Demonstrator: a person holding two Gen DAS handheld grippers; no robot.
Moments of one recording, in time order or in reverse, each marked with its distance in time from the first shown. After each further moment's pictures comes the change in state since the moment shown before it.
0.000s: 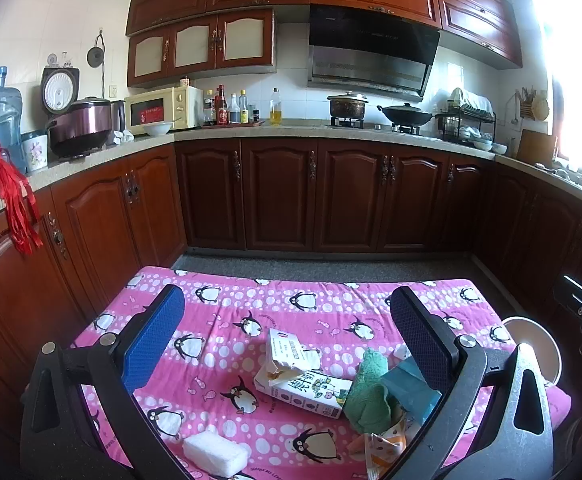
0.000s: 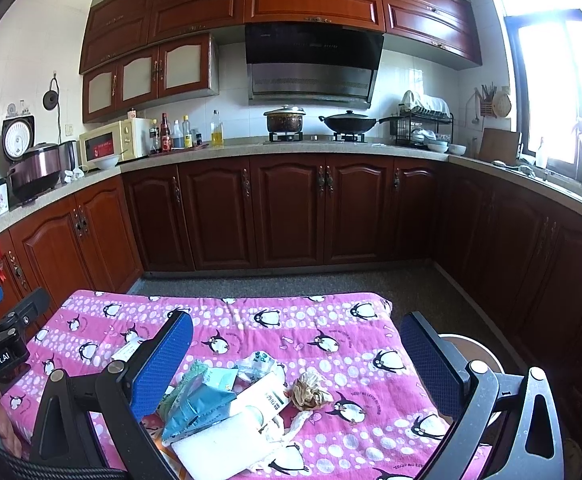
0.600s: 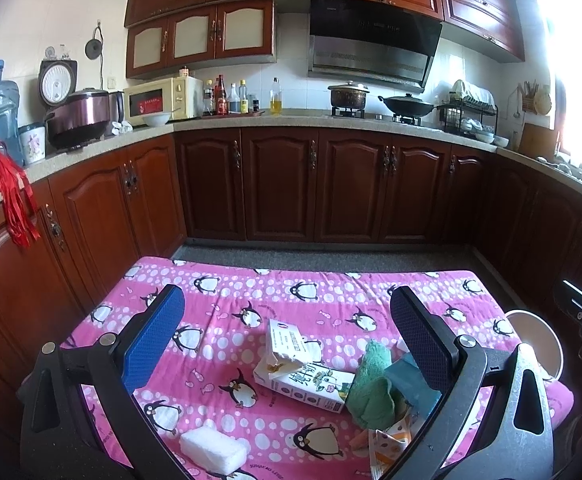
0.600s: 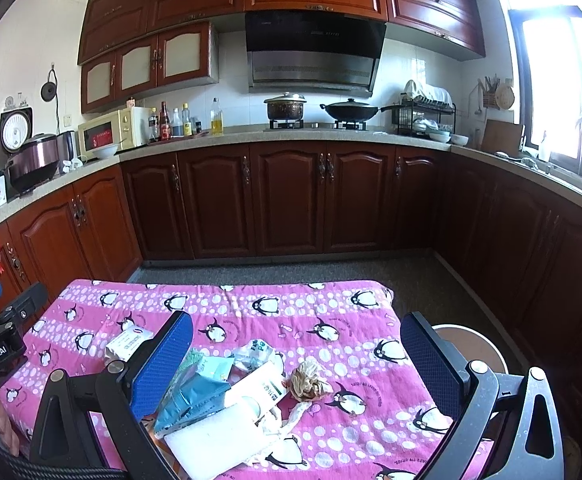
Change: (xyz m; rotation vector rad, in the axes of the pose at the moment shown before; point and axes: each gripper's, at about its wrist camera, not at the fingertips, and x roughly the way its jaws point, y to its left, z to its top) left arm 0.015 0.002 -0.006 -0.005 0.044 -0.004; right arm 0.014 -0.003 -0.006 -0.010 0.049 0.006
